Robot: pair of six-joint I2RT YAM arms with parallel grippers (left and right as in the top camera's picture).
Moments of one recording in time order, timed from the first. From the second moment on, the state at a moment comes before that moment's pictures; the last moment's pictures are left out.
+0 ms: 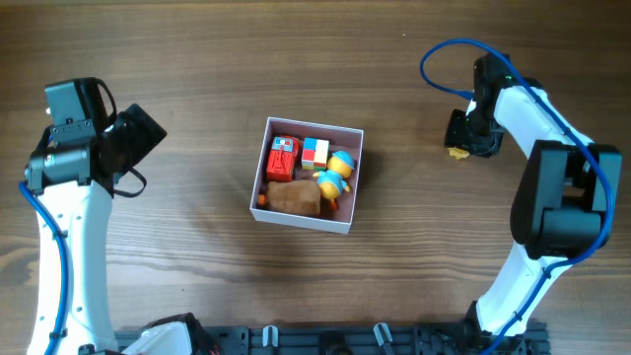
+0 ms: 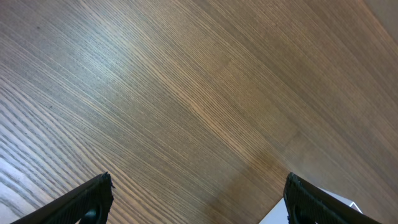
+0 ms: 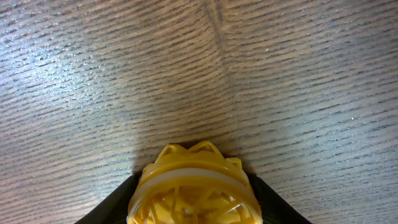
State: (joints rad) left arm 0.22 1.34 1.19 -0.88 -0.02 -0.55; right arm -0.07 2.06 1.39 -0.83 0.02 0.23
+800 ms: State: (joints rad) left arm 0.22 1.34 1.19 -0.88 -0.02 -0.55; right arm 0.69 1.61 1.25 -0.93 -0.11 -0.15
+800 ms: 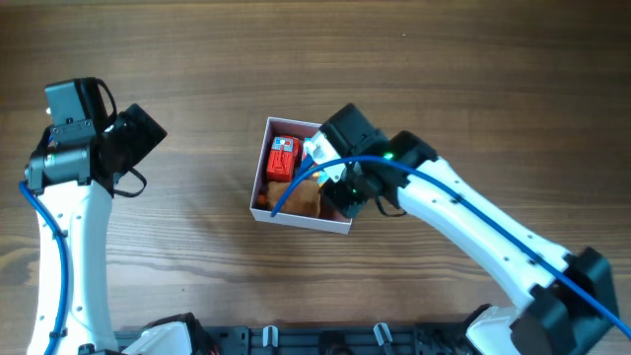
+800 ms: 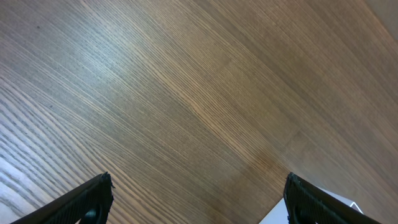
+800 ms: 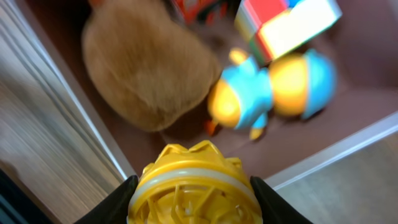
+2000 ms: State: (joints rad) left arm 0.22 1.34 1.19 -0.88 -0.02 -0.55; right arm 0.69 1.51 1.44 -1.13 -0.12 -0.04
